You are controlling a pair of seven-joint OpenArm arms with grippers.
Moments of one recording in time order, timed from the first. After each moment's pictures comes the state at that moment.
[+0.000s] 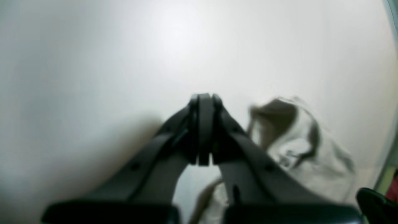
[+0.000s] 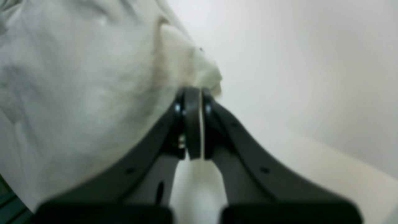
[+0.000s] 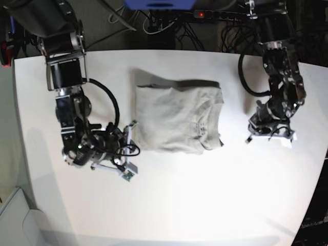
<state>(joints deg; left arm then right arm) -4.2 -9.3 -16.3 87.9 -37.4 17.4 51.9 22.5 6.8 -8.4 78.1 15.0 39.7 -65.0</state>
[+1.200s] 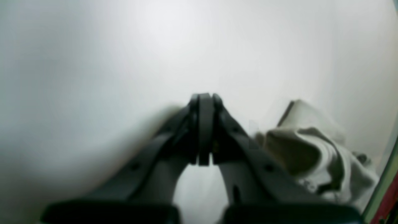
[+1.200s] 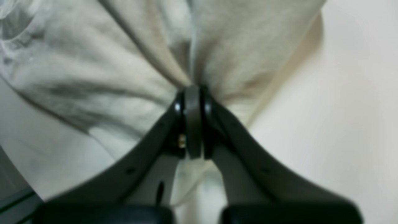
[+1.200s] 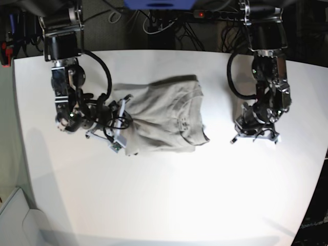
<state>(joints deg) -7.1 -7.4 -9.5 80.5 -37.4 17.4 48.5 10.8 8.6 -3.4 78.7 16.6 40.0 -57.3</state>
